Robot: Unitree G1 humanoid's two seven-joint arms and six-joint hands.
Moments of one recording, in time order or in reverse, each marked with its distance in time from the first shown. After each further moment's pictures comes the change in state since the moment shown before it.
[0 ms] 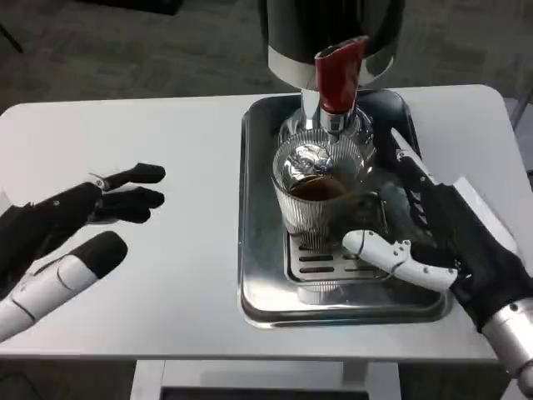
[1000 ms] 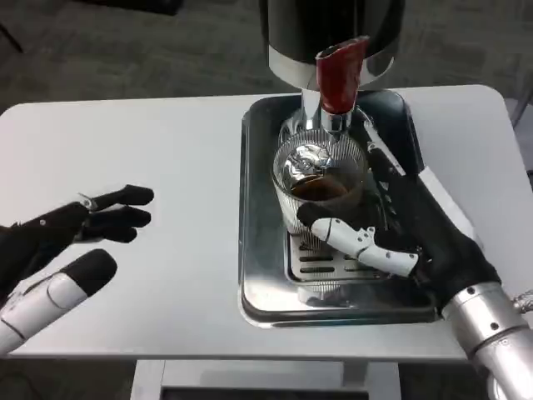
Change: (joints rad) left arm 0.077 -0.007 0.028 -0.023 0.000 -0.001 0.010; right arm -0.097 0.071 0.054 0.116 -0.046 0.007 -0.045
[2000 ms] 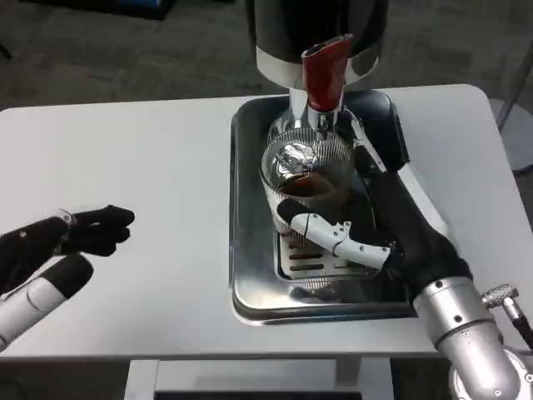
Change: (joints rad) left arm 0.012 0.000 0.005 0.090 0.000 -0.038 0.000; right arm -0.063 0.056 0.072 0.106 -0.102 -0.008 -0.106
